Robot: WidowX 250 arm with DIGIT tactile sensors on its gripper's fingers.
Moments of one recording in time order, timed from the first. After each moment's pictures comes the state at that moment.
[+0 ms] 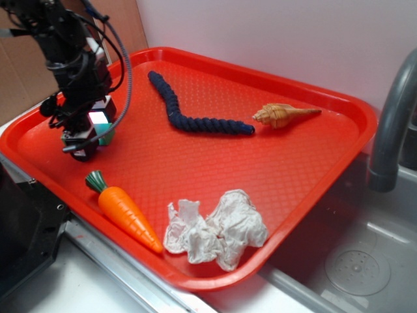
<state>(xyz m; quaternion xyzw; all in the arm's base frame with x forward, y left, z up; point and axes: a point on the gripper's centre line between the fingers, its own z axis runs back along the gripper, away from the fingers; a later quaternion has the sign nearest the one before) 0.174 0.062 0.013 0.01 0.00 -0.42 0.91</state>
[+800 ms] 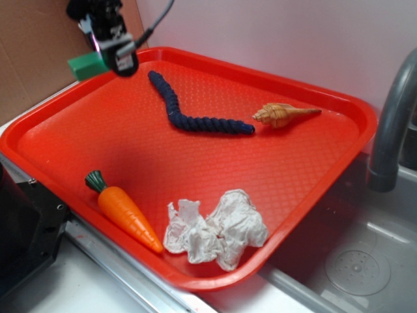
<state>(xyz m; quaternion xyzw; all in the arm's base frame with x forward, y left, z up) 0.202 -0.008 0.142 -0.03 -0.02 -0.09 1.00</state>
